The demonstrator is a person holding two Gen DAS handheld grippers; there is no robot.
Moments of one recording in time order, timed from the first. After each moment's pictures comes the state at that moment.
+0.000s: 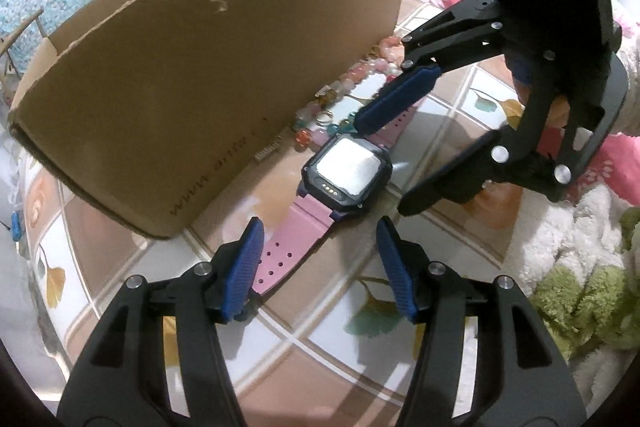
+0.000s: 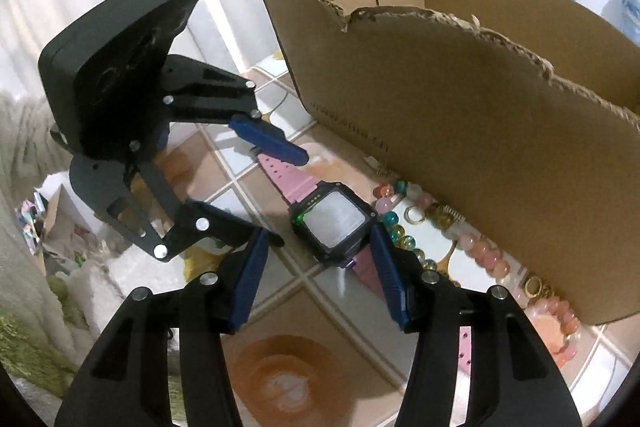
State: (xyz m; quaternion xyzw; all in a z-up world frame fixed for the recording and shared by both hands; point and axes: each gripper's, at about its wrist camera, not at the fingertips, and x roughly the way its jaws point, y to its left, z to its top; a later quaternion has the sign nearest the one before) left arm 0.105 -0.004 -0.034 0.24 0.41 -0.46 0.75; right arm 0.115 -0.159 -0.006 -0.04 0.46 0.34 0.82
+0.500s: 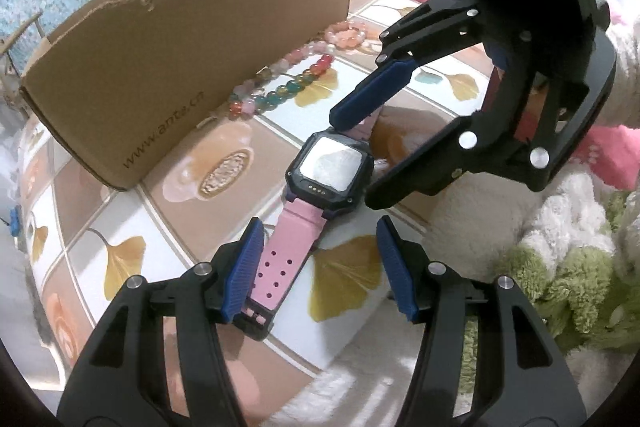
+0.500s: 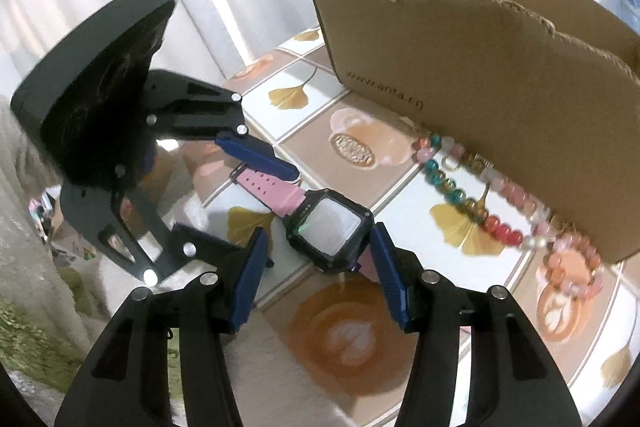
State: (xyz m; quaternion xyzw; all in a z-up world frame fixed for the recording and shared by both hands) left arm 0.062 -0.008 -0.035 0.25 0.41 -0.46 0.75; right arm 0.079 -0.163 -0.004 -0.03 0.47 0.34 0.81
